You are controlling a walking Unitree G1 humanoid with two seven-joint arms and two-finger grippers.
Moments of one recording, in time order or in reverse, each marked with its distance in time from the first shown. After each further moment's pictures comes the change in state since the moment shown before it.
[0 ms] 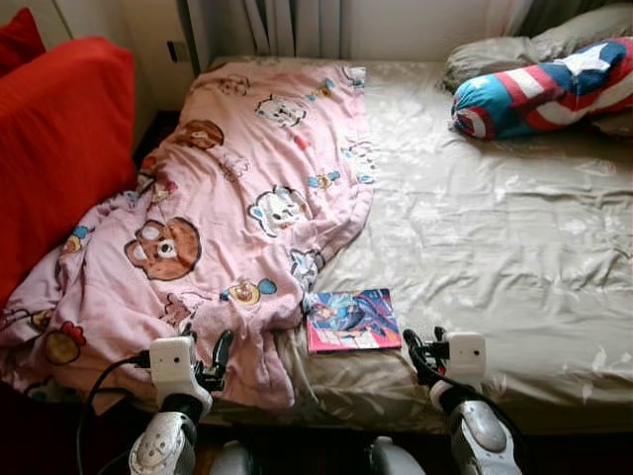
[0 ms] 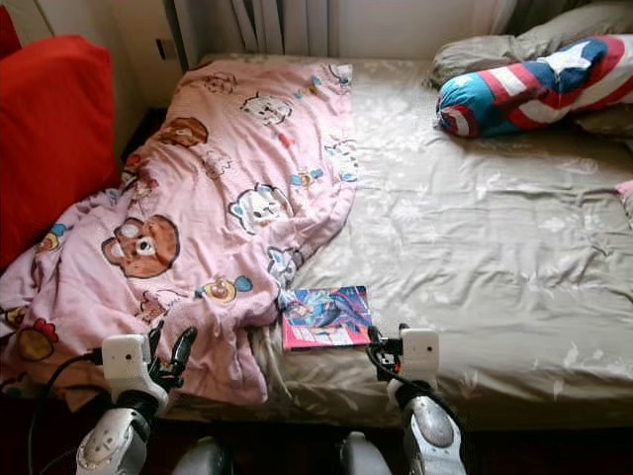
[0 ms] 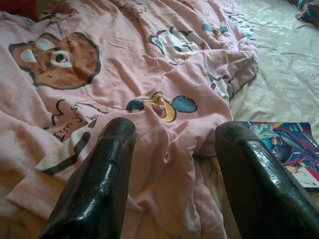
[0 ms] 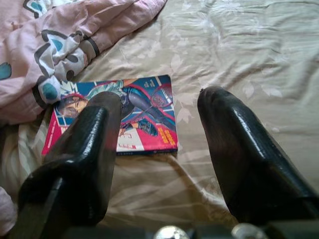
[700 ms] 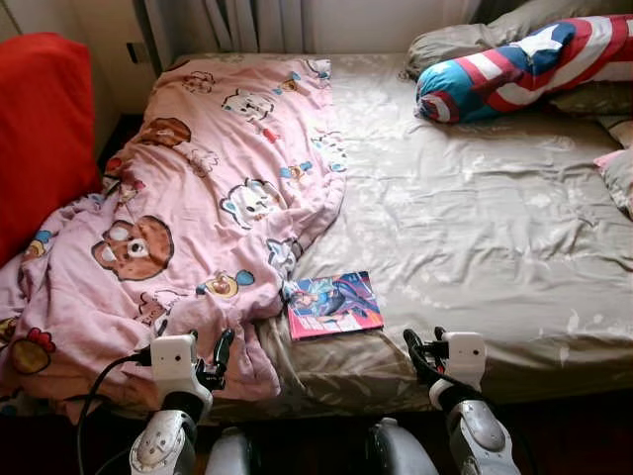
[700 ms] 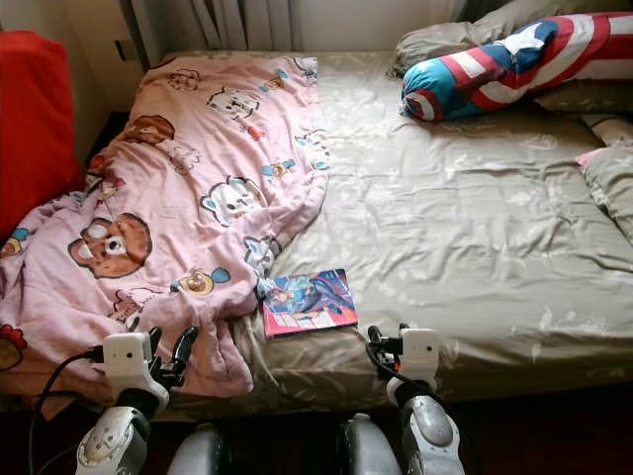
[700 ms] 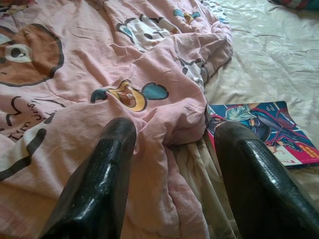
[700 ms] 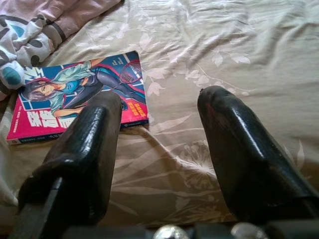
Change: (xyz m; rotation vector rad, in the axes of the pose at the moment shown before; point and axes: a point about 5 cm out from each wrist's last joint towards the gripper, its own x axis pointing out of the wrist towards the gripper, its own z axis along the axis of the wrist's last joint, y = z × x) left arm 0.002 -0.001 0.001 0.004 0.005 -0.008; right arm 0.002 0.000 -0.001 0.008 0.001 -0.007
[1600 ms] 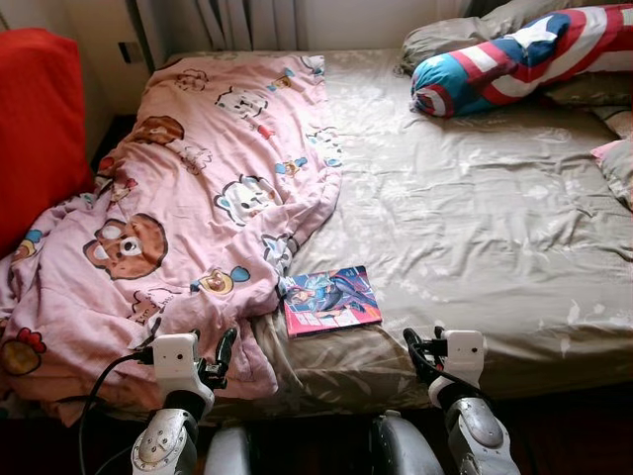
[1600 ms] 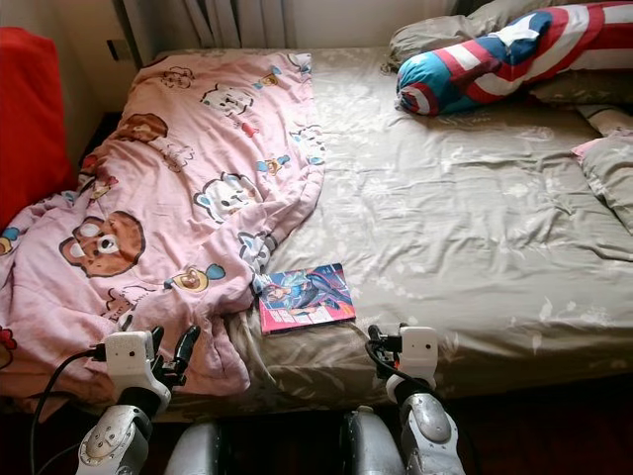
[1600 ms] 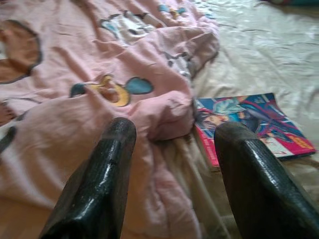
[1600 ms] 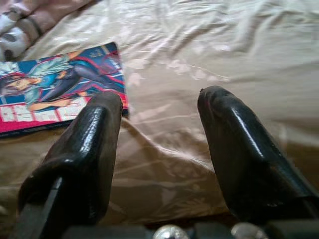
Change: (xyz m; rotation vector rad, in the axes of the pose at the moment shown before) left arm 0.001 -0.002 0.001 0.002 -0.002 -0.007; right arm 0.004 0.000 0.001 -0.005 -0.001 -0.011
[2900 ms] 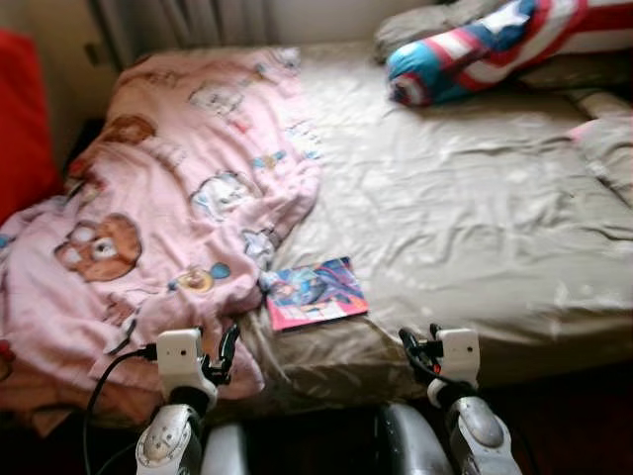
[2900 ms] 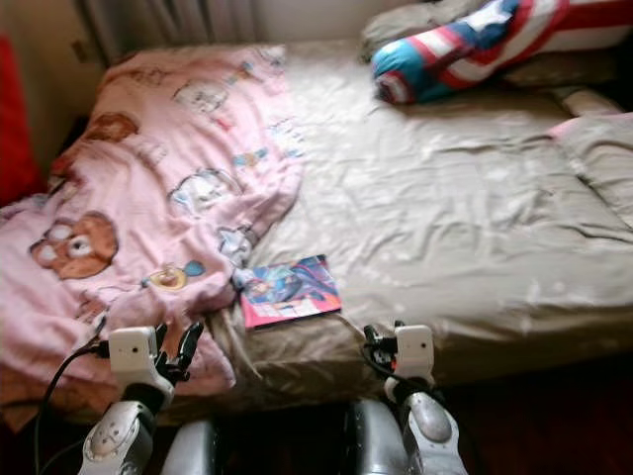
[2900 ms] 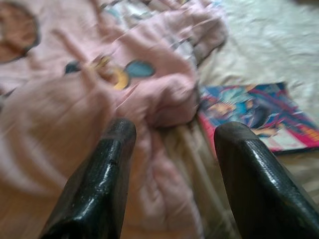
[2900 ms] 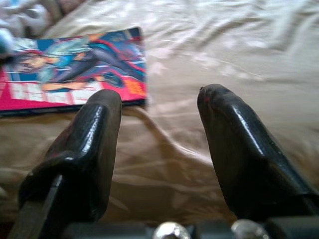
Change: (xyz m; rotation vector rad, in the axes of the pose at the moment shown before) left arm -0.001 -0.002 -0.001 -0.017 0.009 0.015; right arm 0.002 0.011 0.002 -0.056 -0.010 0.089
